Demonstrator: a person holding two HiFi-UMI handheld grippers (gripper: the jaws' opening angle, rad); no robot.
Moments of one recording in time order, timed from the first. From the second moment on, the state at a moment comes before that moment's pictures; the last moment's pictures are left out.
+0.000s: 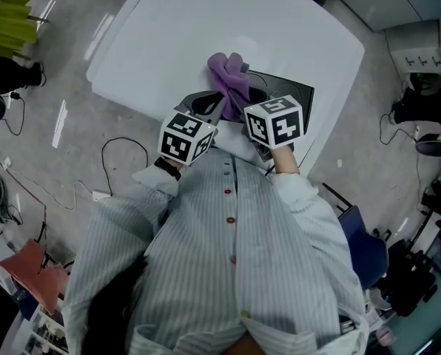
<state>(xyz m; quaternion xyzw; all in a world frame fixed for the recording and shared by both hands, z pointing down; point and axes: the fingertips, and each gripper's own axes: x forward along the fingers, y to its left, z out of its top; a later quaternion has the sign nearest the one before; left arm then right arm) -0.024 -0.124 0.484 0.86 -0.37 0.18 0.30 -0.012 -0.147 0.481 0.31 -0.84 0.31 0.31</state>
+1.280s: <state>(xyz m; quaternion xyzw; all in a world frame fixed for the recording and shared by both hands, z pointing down) -0.024 -0.125 0.488 0.86 -0.38 0.21 0.28 0.145 -0.138 0.497 0.43 -0.75 0.20 0.45</state>
